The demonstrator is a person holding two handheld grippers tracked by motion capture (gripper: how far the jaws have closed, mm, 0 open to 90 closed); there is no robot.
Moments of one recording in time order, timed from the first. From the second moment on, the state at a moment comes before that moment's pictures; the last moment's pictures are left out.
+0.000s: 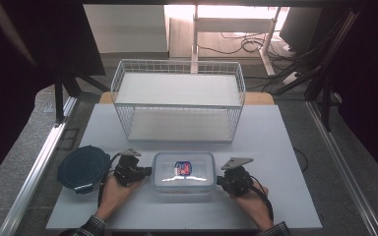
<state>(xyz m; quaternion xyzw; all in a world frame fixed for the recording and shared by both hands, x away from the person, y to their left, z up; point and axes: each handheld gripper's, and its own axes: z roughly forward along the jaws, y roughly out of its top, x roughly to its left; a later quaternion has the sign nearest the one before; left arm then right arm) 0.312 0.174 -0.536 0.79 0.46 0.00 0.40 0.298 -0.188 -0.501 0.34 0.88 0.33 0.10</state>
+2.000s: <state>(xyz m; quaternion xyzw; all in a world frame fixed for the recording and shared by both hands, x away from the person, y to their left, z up) 0.282 0.171 -0.501 0.82 0.39 0.03 0.43 0.294 -0.200 -0.485 0.35 0.85 0.39 0.07</state>
